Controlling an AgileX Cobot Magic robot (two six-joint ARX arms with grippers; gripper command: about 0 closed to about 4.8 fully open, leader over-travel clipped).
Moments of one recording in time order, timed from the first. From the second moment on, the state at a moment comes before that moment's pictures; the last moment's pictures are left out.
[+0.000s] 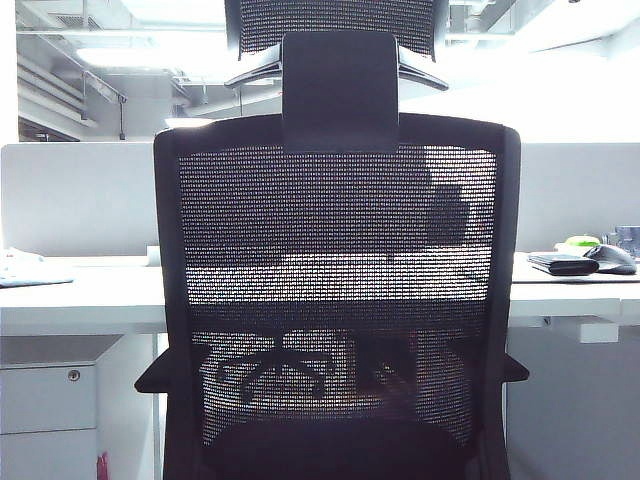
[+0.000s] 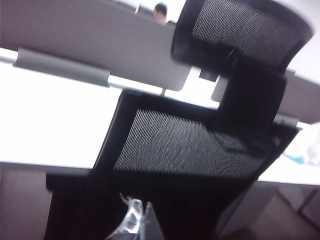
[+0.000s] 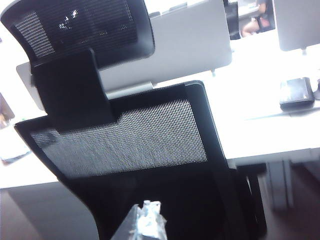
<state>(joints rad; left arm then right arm) -0.12 0.00 0.34 -0.25 0.16 -0.33 0.15 0.00 0.39 -0.33 -0.11 0.31</state>
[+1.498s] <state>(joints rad) -0.12 0.00 0.32 -0.30 0.11 -0.27 0.14 0.00 0.34 -0.31 -0.05 0.31</state>
